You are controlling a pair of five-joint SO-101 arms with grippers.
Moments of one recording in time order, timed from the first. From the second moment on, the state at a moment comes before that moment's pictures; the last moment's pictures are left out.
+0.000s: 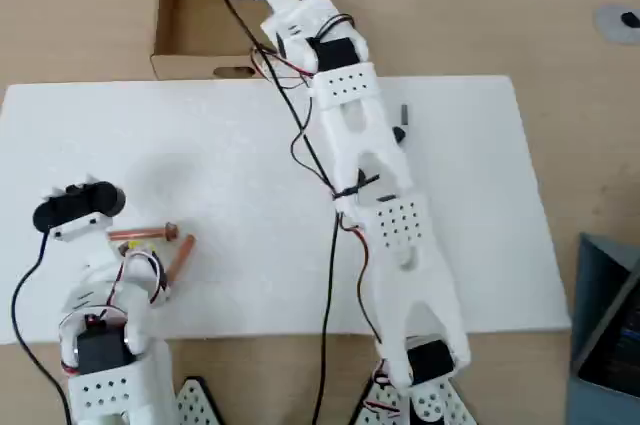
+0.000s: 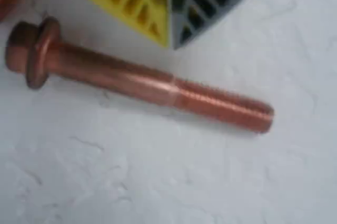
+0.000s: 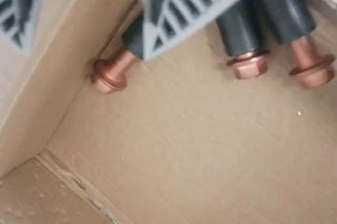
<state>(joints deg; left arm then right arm) -16.0 -104.1 93.5 65.0 -1.1 -21.8 61.0 -67.6 44.2 16.7</state>
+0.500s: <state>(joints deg) -16.0 -104.1 93.5 65.0 -1.1 -21.8 60.9 -85.1 74.4 16.7</state>
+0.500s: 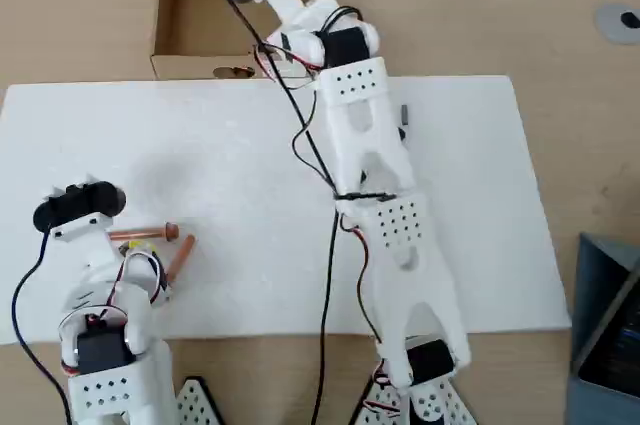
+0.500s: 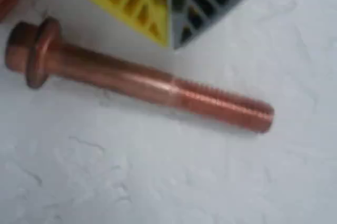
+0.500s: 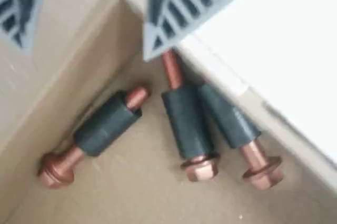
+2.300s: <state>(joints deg) -16.0 -104.1 93.5 65.0 -1.1 -11.6 -12.0 -4.5 101.2 -22.5</state>
